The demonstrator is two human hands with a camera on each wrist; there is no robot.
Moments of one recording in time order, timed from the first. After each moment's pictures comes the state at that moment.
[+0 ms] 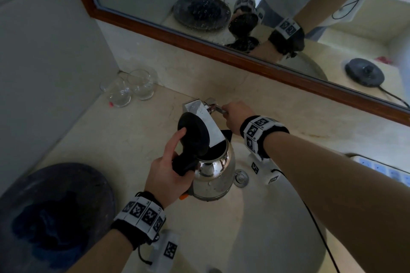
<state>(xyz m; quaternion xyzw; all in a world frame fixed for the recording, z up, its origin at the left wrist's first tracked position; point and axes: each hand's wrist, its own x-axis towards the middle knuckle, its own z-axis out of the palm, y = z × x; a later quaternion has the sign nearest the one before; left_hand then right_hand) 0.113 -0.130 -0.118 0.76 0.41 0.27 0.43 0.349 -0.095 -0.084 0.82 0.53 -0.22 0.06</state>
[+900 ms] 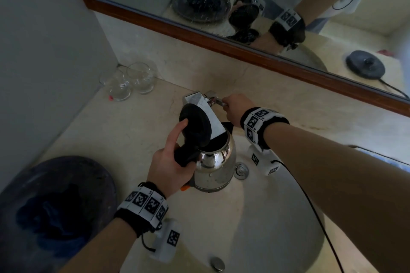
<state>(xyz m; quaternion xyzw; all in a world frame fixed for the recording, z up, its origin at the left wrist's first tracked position) 0.114 -0.131 -0.117 0.76 0.41 0.27 0.43 0.349 -0.096 -0.085 0.82 0.53 -0.21 0.06</state>
